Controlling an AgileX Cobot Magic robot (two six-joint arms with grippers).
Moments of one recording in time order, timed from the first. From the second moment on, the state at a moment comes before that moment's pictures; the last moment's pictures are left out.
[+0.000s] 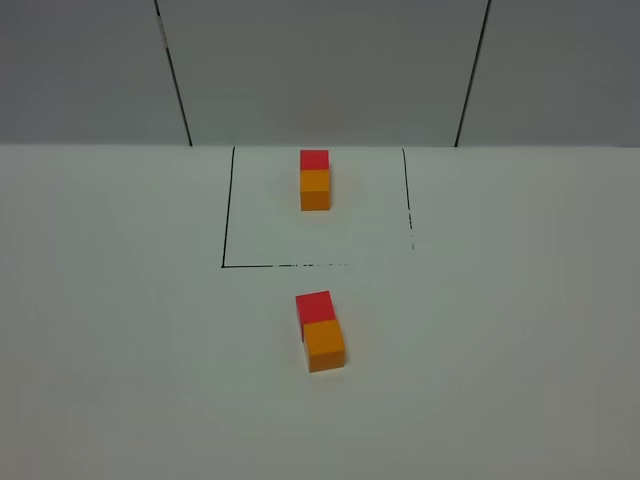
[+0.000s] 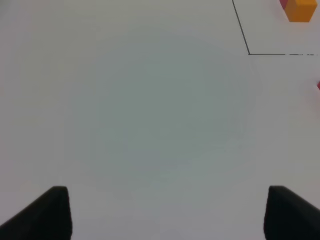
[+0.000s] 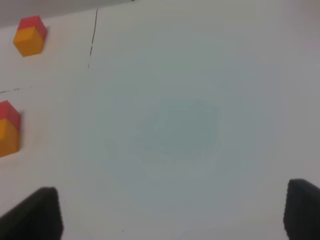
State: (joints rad) left arm -0.03 -0.01 -0.51 -0.02 1.04 -0.01; right arm 0.00 -0.01 -0.50 0.06 1.05 0.10
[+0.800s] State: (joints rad) left arm -0.03 -0.01 -0.51 -0.02 1.04 -0.01; right arm 0.00 -0.01 -0.50 0.06 1.05 0.10
